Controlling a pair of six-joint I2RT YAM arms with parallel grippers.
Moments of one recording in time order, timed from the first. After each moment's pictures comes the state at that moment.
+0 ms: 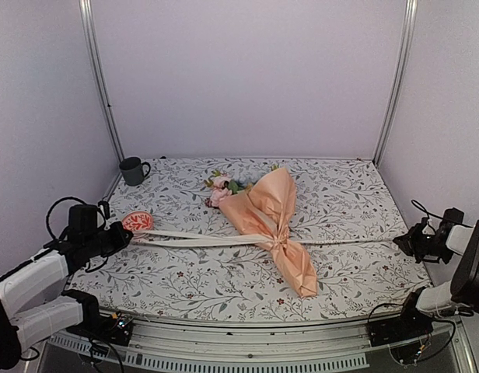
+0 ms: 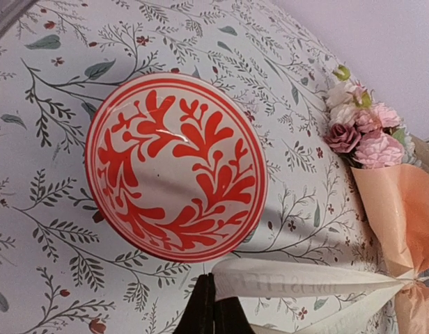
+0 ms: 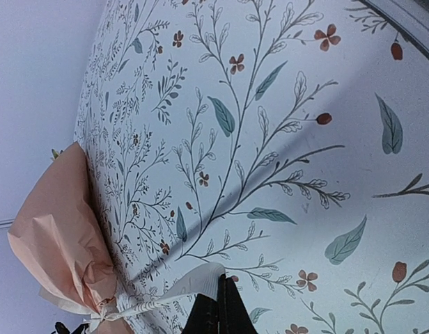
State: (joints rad) left arm -0.11 0.82 0.31 -0.16 0.11 -0.60; right arm -0.64 1.17 0.44 -0.34 -0.70 0.41
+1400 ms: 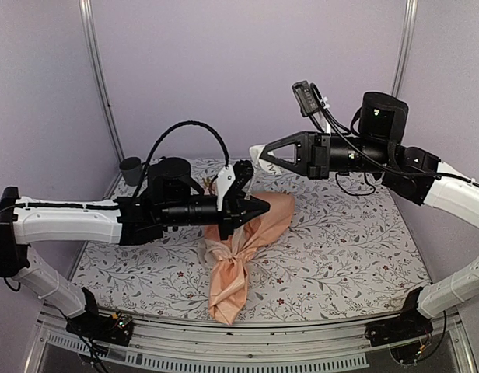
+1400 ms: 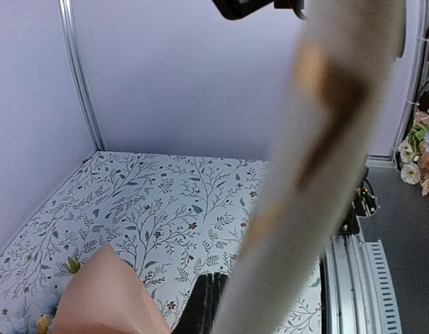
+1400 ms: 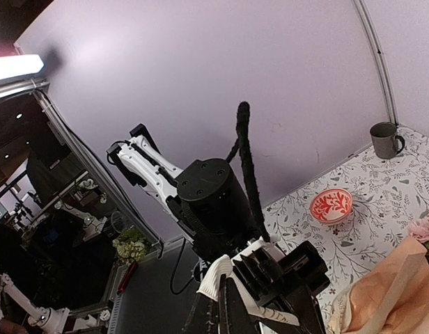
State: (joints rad) left arm -1.04 1.44 0.98 0.34 0.30 0.10; right arm 0.91 1.28 1.31 -0.04 -0.61 0.49
